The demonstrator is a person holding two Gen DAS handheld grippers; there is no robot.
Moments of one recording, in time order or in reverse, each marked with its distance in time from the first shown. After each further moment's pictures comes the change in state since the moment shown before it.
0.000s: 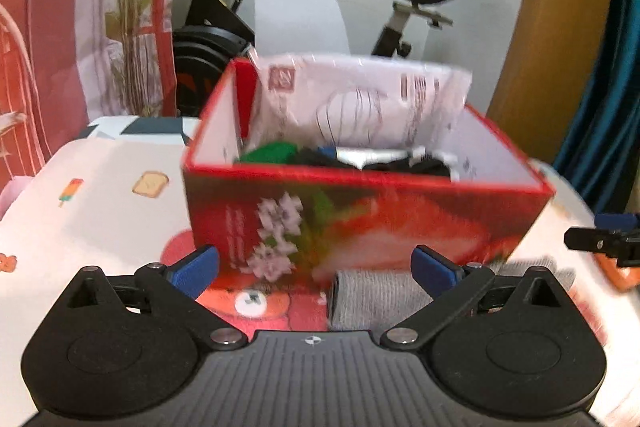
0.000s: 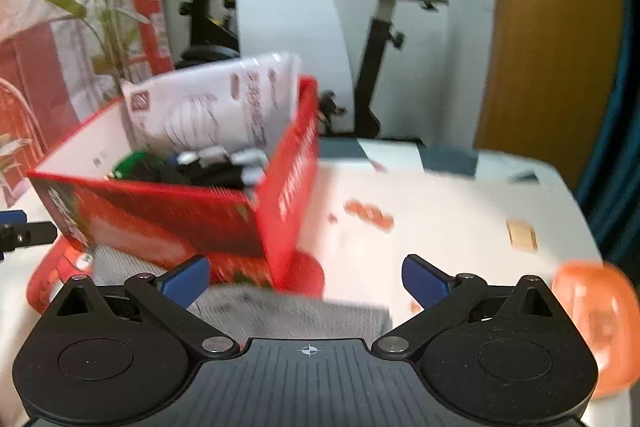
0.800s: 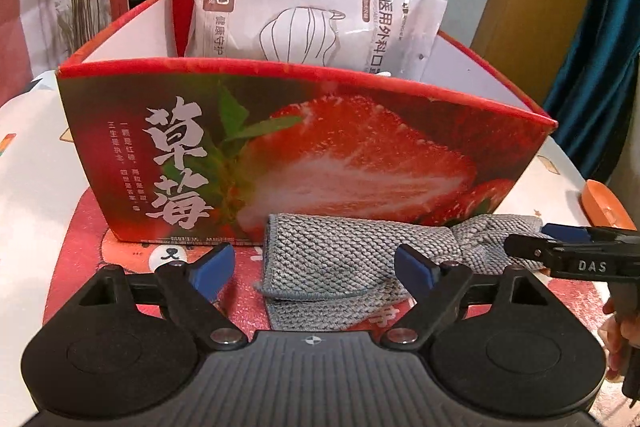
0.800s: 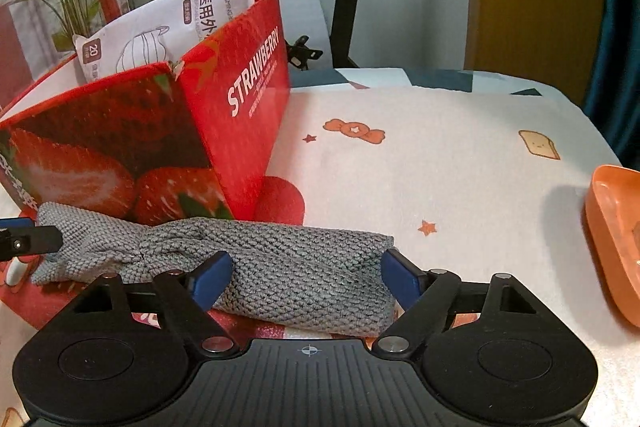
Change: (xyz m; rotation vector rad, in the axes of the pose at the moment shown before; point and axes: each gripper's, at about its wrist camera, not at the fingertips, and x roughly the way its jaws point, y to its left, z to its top) left arm 0.054 -0.025 -0.025 0.003 0.112 -0.090; right arm 0.060 -0.022 -0.063 0.114 0.101 -0.027
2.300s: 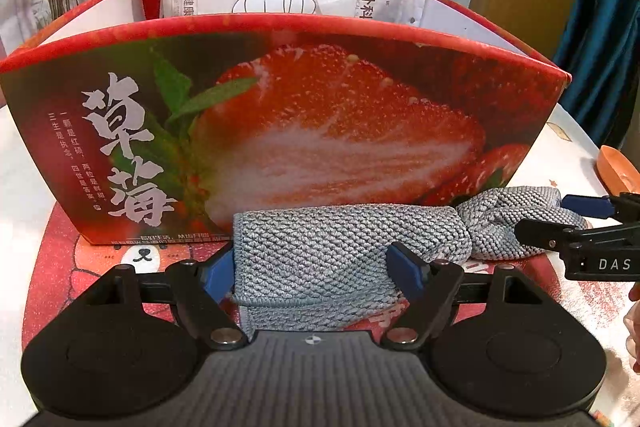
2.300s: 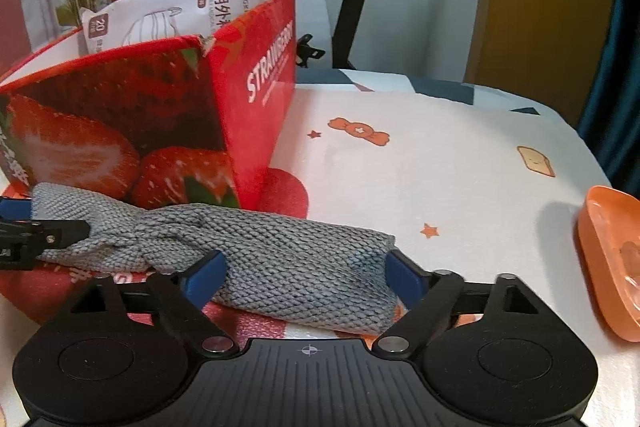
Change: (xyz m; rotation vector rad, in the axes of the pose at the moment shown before) left arm 0.028 -0.006 -0.006 0.084 0.045 0.019; right arm 0.001 0.019 -0.006 -0.081 -0.006 -0.054
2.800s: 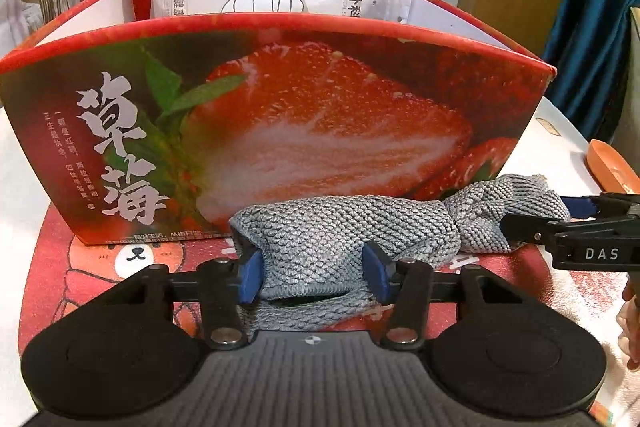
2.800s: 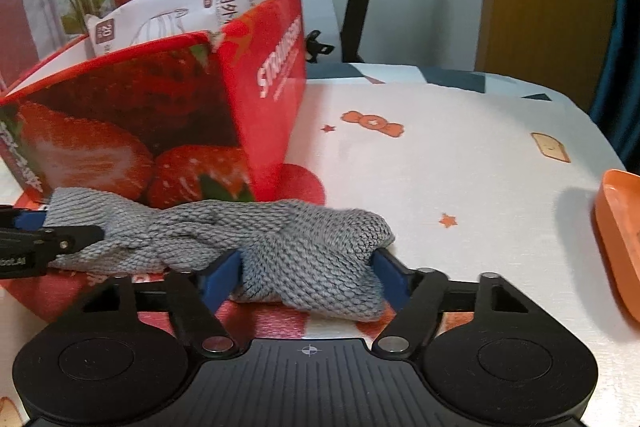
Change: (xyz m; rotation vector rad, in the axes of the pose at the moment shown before) left arm -0.005 -0.004 -0.004 0.012 -0.003 -0.028; right arm 0.003 -0.001 -0.004 0.039 0.008 0.036
